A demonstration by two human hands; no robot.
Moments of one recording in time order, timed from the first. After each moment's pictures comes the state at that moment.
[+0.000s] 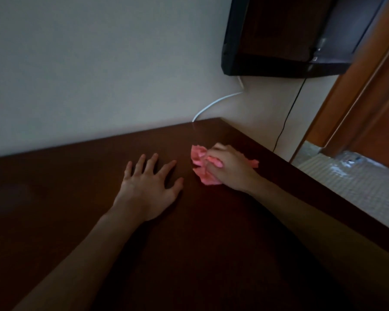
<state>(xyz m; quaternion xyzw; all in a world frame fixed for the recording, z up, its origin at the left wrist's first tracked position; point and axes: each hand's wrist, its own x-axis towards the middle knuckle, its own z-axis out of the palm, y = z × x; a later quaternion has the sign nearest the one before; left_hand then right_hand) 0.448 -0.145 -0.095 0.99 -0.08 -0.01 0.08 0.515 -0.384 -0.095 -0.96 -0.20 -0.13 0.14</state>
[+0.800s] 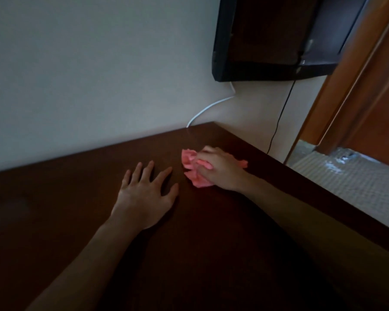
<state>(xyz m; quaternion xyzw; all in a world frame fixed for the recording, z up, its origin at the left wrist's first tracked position) 0.446 -0.146 -0.093 0.99 -0.09 0.00 0.09 0.517 -0.375 -0.089 -0.96 -0.22 -0.12 0.13</state>
